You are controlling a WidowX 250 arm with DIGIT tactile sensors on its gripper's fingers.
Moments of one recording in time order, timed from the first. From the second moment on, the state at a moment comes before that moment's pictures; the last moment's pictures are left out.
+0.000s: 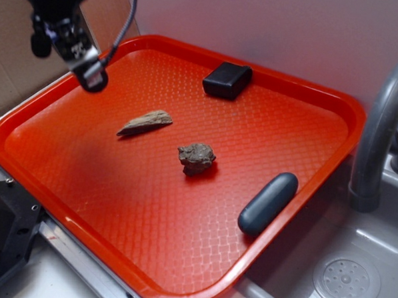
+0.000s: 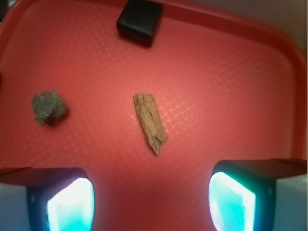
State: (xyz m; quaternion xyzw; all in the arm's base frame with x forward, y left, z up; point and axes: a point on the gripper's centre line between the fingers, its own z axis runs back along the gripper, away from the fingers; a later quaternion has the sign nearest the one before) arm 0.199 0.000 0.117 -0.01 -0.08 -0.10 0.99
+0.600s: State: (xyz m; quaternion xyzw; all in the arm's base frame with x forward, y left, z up) arm 0.230 0.013 0.037 0.03 -0.05 -0.11 0.99
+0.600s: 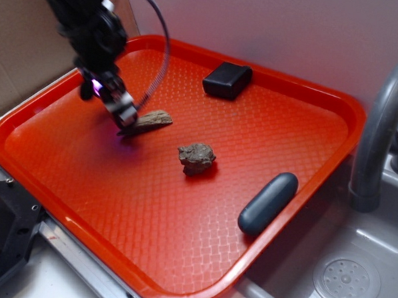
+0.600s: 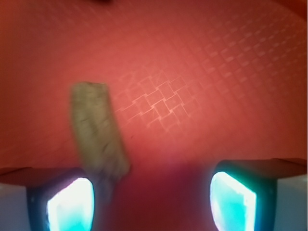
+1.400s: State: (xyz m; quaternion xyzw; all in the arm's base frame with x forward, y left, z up) arm 0.245 -0.008 0.019 0.04 -0.08 -0.12 0.99
